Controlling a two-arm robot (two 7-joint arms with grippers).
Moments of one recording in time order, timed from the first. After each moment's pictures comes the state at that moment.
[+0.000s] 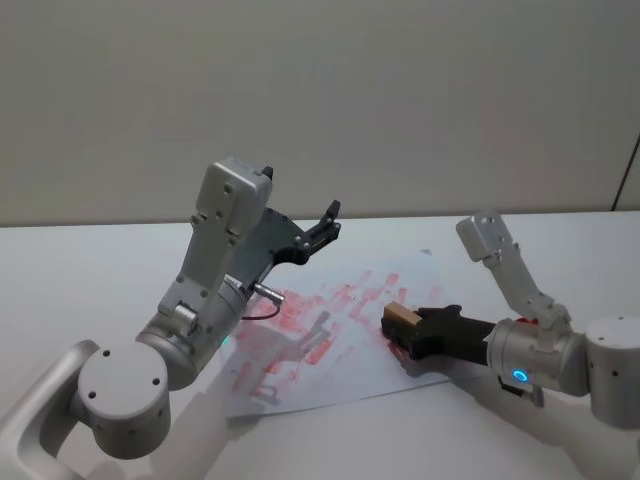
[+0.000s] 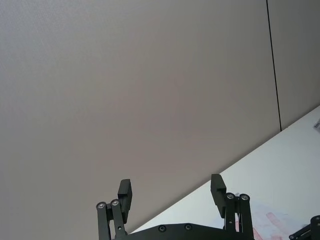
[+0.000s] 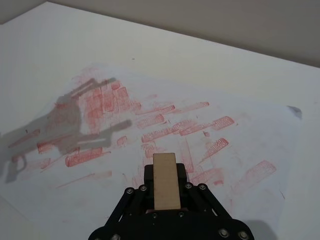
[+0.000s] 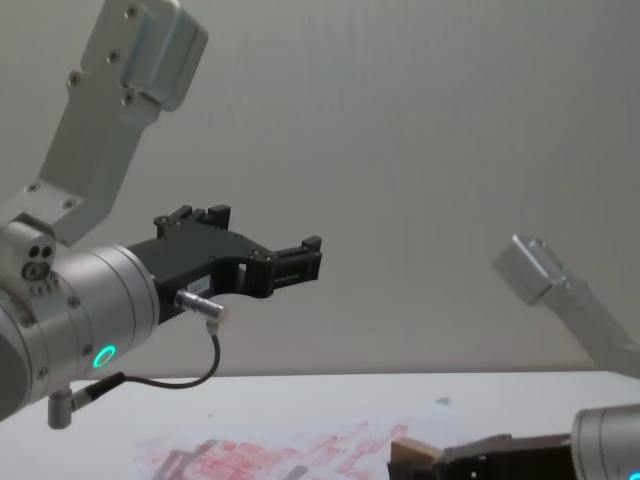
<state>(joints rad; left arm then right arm) -0.24 0.38 0.45 -1.63 -0.20 0.01 -0.01 0.38 0.17 -0.33 -1.19 0.17 0.38 0.62</state>
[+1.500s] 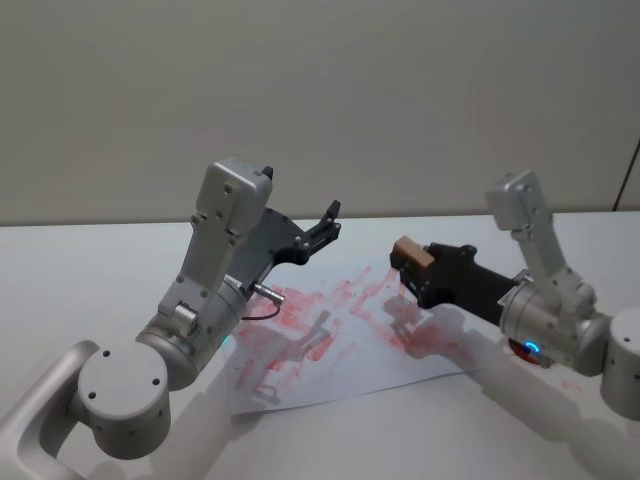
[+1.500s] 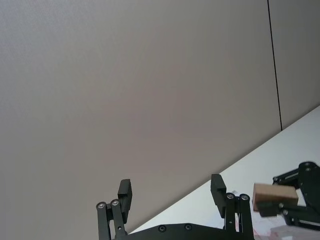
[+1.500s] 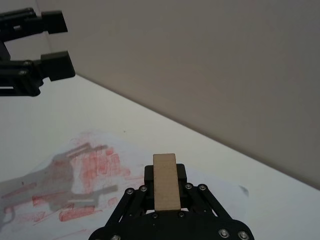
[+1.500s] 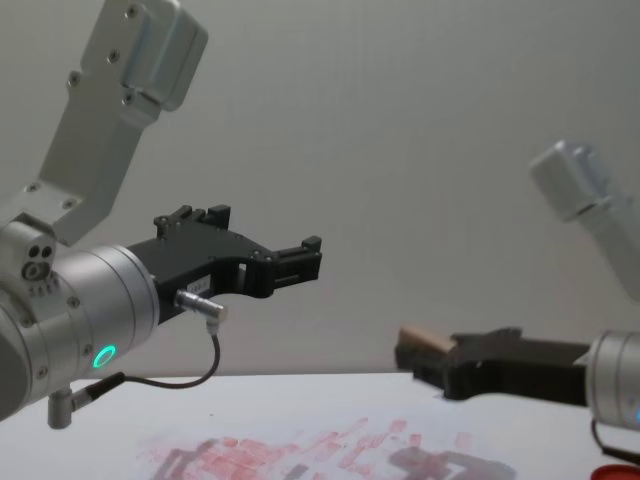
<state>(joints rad) -0.24 0.38 0.45 -1.63 -0.20 0.01 -0.01 0.35 0.20 -0.33 -1.27 0.18 0.11 0.55</state>
